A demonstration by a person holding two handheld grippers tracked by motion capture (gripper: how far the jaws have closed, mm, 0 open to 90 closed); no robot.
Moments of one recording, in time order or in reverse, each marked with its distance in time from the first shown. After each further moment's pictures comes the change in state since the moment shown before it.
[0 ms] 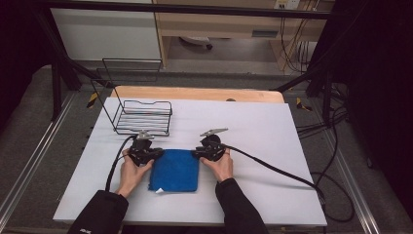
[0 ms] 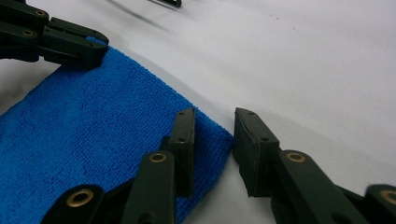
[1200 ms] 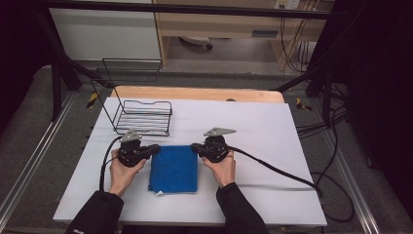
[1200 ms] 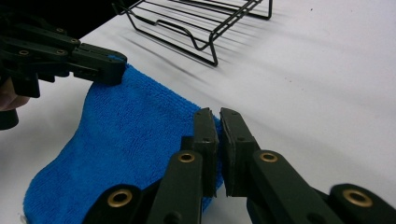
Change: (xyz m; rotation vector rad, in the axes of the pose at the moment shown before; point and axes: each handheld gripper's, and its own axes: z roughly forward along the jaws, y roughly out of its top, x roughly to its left) left arm -0.003 -0.003 -0.043 -0.192 -0.078 -0.013; right arm 0.021 0.005 -0.040 -0.183 0.053 -0.051
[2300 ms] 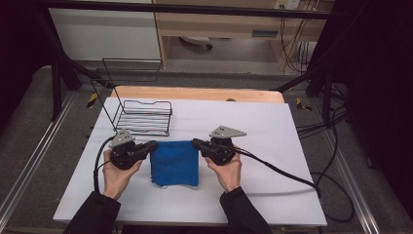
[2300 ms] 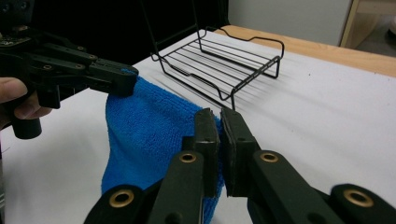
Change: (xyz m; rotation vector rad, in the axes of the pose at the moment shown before) left arm -0.026 0.017 -0.039 -0.136 0.009 0.070; right arm 0.025 0.017 -0.045 -0.155 0.025 -0.087
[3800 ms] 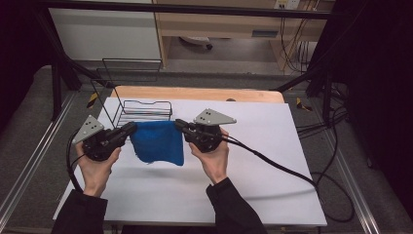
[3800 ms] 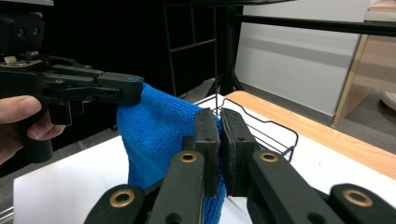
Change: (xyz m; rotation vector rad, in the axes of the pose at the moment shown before) left arm 0.013 0.037 -0.059 -0.240 0.101 0.006; right arm 0.042 0.067 0.002 -0.169 0.018 -0.124
